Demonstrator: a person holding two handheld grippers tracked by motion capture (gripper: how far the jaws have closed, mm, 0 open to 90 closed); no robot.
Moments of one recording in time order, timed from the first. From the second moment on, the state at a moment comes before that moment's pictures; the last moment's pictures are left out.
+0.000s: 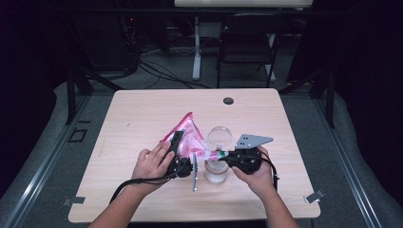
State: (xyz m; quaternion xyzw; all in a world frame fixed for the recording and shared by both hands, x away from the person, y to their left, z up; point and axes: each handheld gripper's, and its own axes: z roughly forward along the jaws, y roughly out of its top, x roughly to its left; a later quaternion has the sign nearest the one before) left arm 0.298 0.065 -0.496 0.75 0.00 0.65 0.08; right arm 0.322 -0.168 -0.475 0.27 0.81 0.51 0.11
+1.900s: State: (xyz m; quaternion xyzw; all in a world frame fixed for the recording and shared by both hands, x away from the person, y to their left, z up) left arm 0.295 0.059 -0.496 0.75 -0.02 0.66 0.08; right arm 0.325 -0.172 -0.480 0.28 0.81 0.50 0.11
